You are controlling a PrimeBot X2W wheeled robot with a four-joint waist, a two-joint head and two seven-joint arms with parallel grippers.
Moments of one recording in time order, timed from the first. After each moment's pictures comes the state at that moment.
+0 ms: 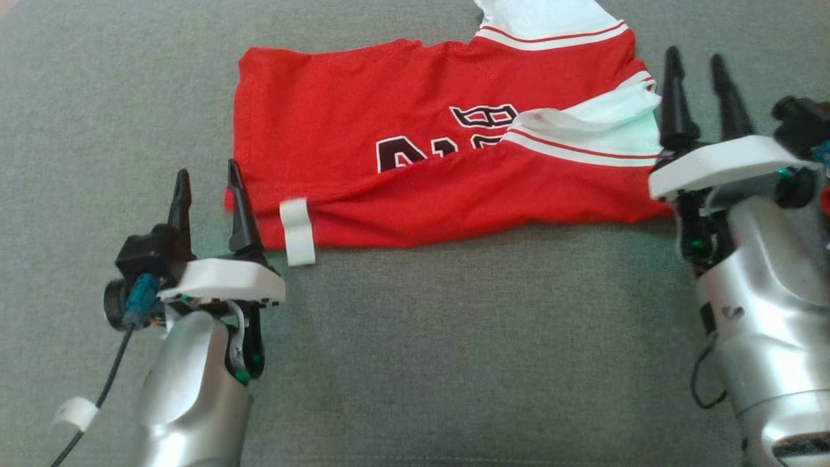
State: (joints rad) left arm -0.46 0.03 -0.13 0.57 -0.37 0.05 -0.26; right arm -0.70 -0.13 0.12 0.76 0.51 0.13 -0.25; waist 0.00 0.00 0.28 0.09
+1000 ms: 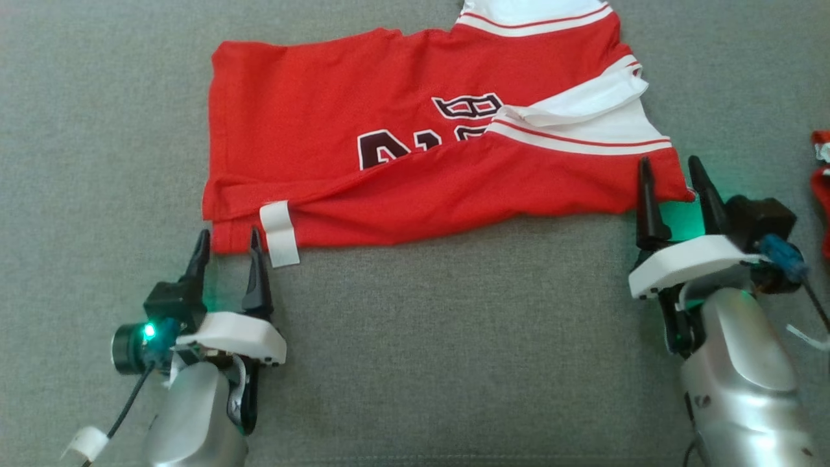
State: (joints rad) left arm -0.37 0.04 -0.08 0.65 -0.18 -0.02 -0.26; right arm -0.46 -0.06 -0.04 0.66 0.12 0.13 -0.25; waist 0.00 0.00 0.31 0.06
